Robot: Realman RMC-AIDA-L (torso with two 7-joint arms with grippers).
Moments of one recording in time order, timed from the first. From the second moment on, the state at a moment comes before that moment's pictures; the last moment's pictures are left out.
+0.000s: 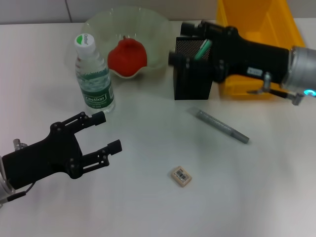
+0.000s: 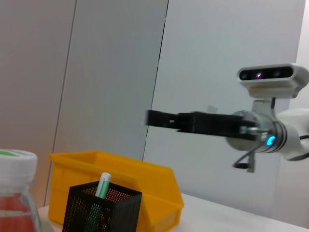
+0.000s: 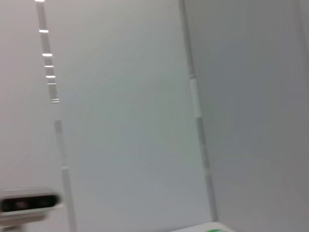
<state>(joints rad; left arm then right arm) -0.33 -2.06 0.64 0.36 1.81 1.73 -0.89 0.62 2.05 -1.03 -0.47 -1.41 -1.51 1.13</state>
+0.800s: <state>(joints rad) -0.32 -2.05 0.67 0.36 1.82 1.74 -0.89 0.62 2.04 -1.04 -0.52 -1.73 -1.72 1.22</state>
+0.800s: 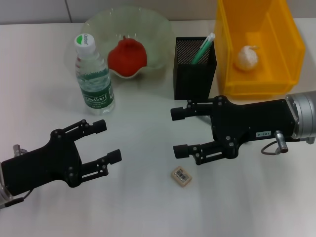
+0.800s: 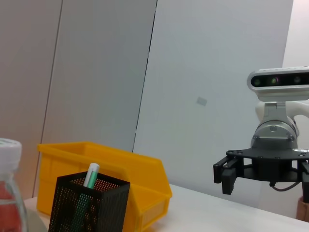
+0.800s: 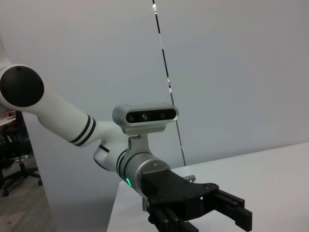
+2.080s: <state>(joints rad) -0.32 -2.04 0.68 0.37 1.85 1.74 -0.89 0.88 2.08 -1.33 -0.88 -2.32 -1.68 1.68</state>
